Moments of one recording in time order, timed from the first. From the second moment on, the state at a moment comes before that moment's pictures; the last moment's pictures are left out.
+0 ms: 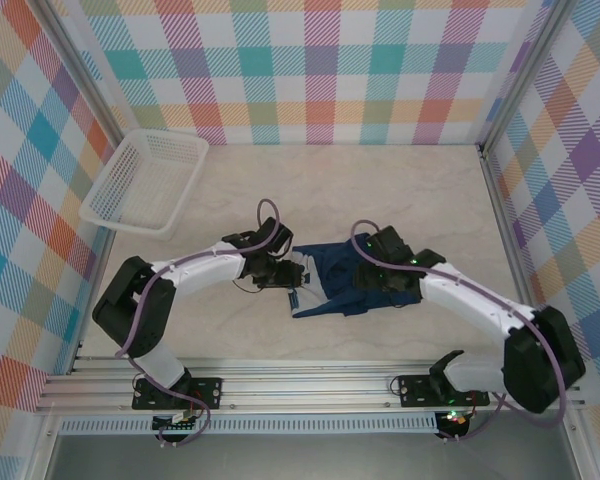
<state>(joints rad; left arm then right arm) -0.68 1.64 1.02 -0.54 0.14 -0.60 0.60 1.28 0.80 -0.64 0.12 0.50</state>
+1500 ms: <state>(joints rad) -0.90 1.73 0.95 -0.27 0.32 -0.43 0.34 0.93 0.58 -0.62 0.04 0.67</state>
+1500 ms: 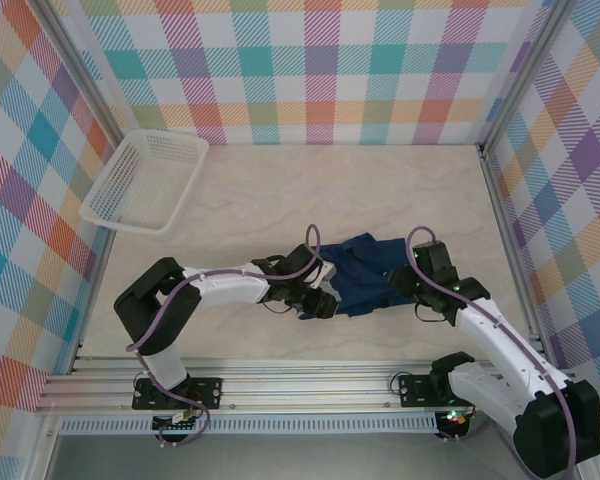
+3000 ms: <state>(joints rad) -0.91 1.59 1.01 -0.32 0.23 -0.35 0.39 0.90 0.57 -0.62 0.14 0.71</state>
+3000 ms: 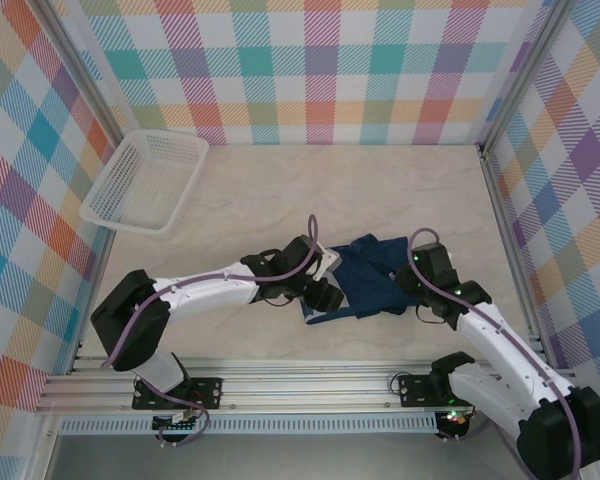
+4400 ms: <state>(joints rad) -0.49 1.31 0.72 -0.21 0.29 -0.50 0.51 1.52 0.94 -0.39 -0.46 0.41</state>
